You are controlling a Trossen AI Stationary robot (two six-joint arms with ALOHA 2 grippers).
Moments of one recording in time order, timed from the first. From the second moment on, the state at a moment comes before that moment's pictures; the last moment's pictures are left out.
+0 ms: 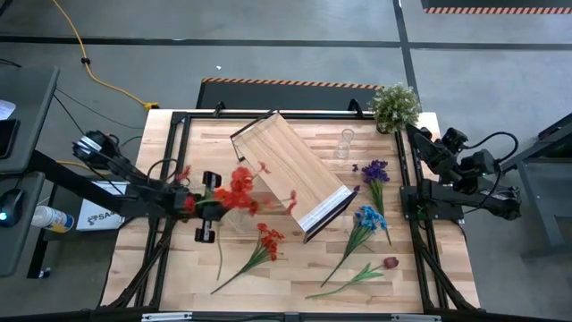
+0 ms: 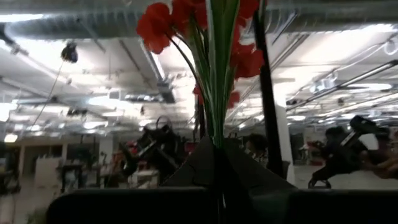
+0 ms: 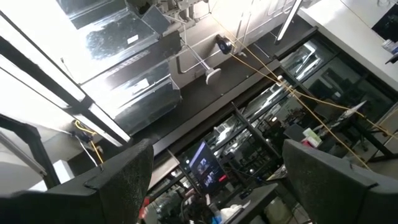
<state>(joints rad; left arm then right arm) -0.56 1.21 0.30 1.57 -0.43 0.33 -0.17 0.02 0.33 0.30 0.28 0.62</state>
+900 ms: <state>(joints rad) -0.45 1.36 0.34 1.57 -0.46 0.14 -0.17 0.02 0.33 0.30 0.26 0.63</state>
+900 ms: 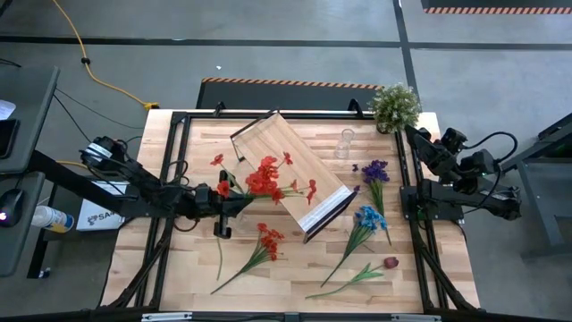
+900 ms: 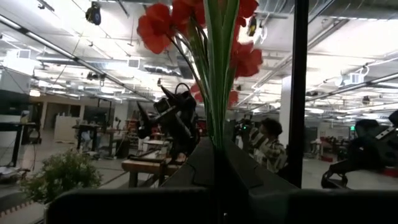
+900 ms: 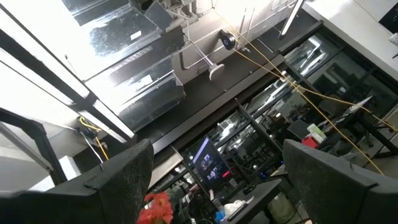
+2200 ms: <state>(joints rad) -0.45 1.39 0.28 1.57 -0.53 0.11 -0.17 0.02 0.33 0.28 0.26 0.63</state>
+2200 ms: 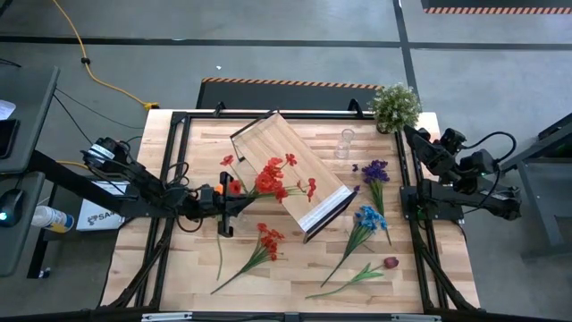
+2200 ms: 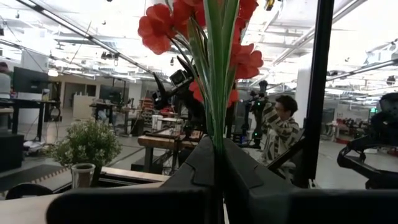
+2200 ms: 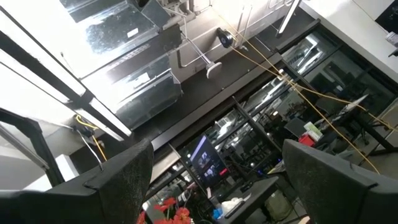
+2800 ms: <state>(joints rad) -0.45 1.45 0.28 1.57 -0.58 0.08 -0.17 0.02 0.33 0.28 0.26 0.63</state>
